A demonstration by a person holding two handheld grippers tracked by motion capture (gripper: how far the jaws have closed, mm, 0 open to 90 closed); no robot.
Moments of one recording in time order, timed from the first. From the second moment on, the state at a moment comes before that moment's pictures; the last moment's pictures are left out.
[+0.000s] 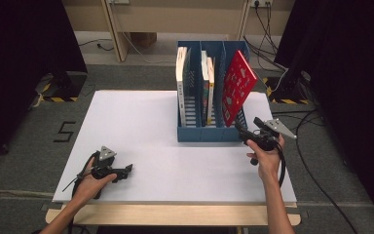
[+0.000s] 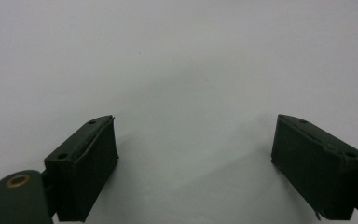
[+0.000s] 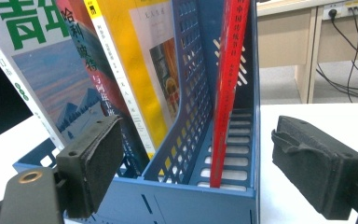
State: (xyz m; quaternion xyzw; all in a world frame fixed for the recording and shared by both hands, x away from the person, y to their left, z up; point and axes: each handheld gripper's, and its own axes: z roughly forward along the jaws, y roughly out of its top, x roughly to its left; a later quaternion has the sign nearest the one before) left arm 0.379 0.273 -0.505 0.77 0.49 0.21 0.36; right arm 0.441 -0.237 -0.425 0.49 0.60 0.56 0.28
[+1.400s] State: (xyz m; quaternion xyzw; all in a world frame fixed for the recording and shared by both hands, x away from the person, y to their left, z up) left arm 0.379 0.273 -0.505 0.77 0.49 0.21 0.36; right arm 0.395 -0.209 -0.448 0.47 0.67 0.52 0.26
